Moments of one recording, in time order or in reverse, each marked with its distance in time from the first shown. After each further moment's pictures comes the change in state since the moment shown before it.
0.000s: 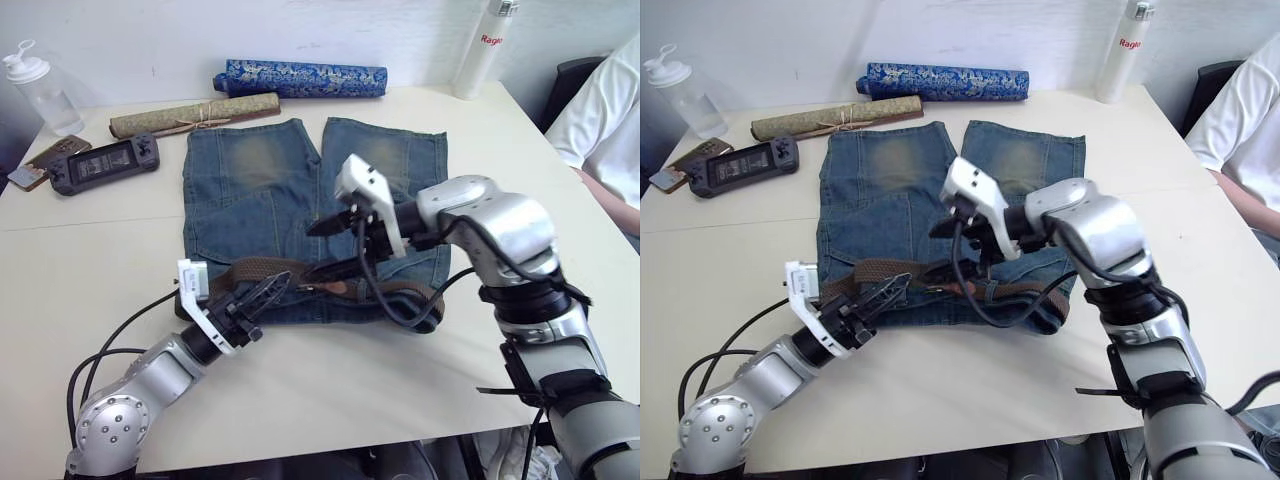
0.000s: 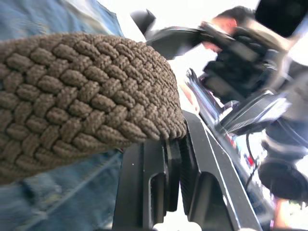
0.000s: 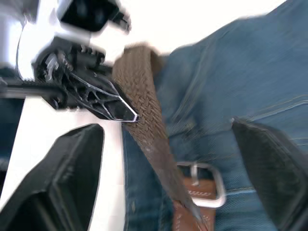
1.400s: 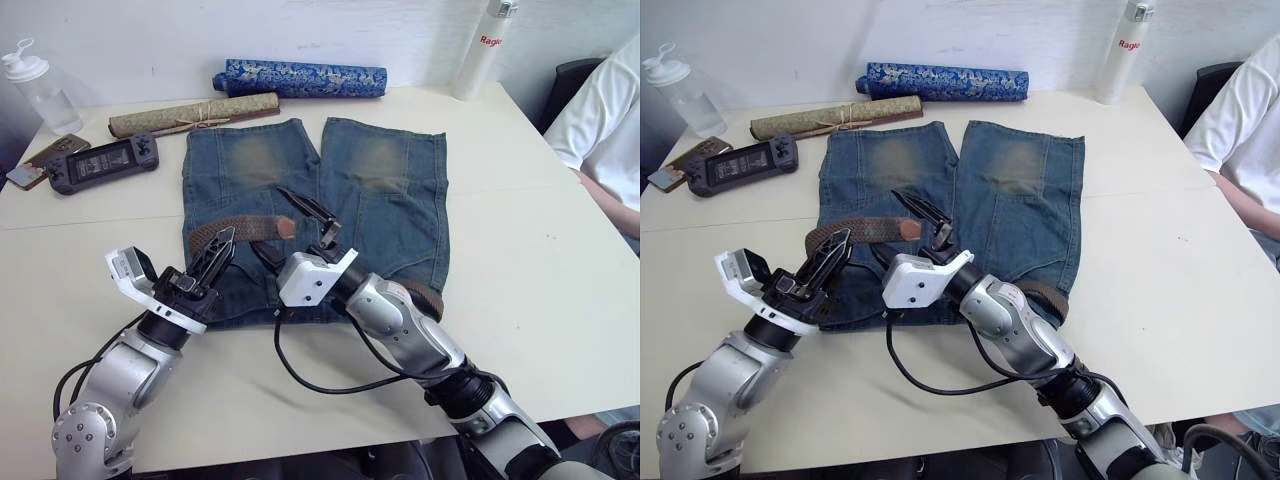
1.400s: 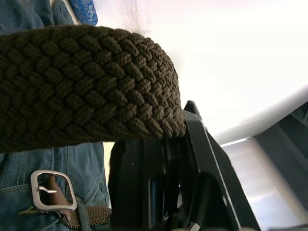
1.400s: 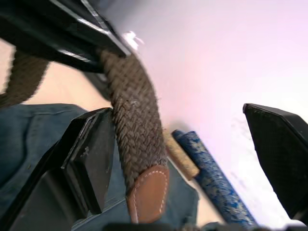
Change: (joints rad) left arm 0.001 -0.058 0.089 -0.015 -0.508 -0.162 0.298; right arm 0.388 0.255 0.392 0.099 -0.829 -1.249 -0.961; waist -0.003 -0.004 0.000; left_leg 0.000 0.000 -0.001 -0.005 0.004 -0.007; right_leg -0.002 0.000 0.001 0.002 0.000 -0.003
